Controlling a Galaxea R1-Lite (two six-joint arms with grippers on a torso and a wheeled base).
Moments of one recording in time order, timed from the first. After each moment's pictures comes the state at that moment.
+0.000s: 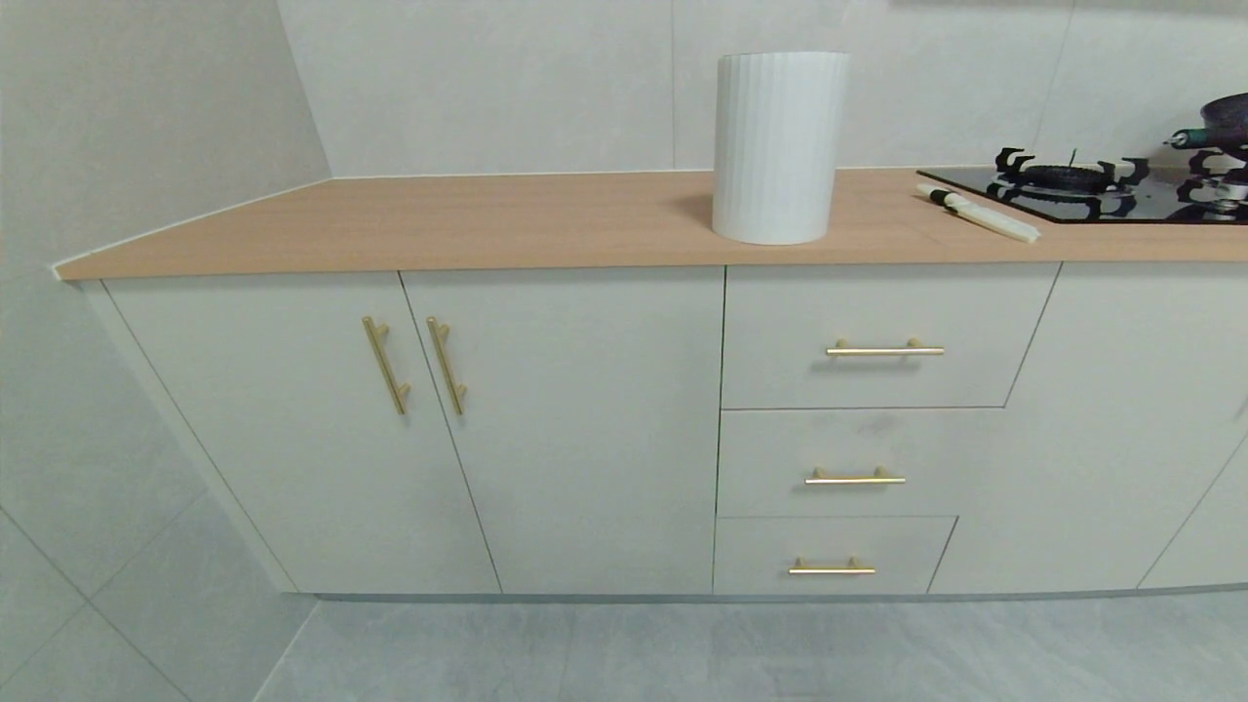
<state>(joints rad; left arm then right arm) 0.00 0.00 0.00 0.00 0.05 -0.01 0.14 0.50 -0.43 -0.12 -0.42 0.01</state>
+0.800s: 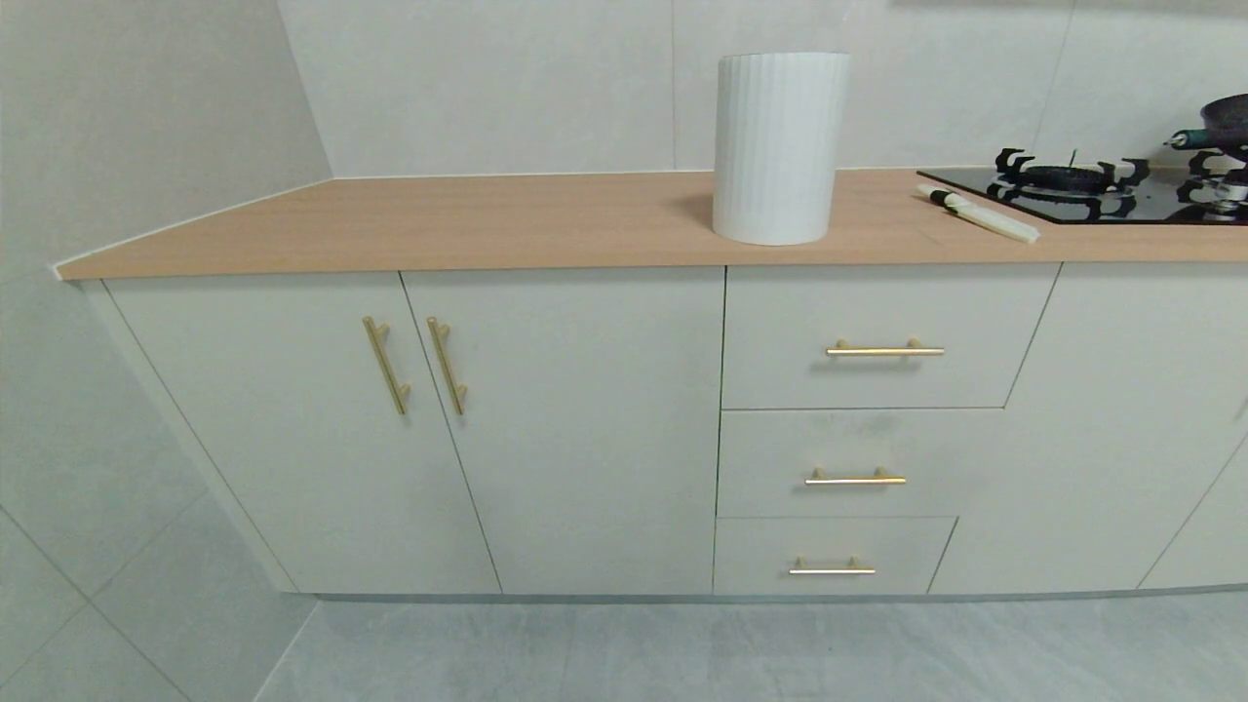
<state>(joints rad) 0.00 0.00 0.00 0.00 0.05 -0.01 0.00 0.01 -0.06 -0.11 -0.18 -0.05</state>
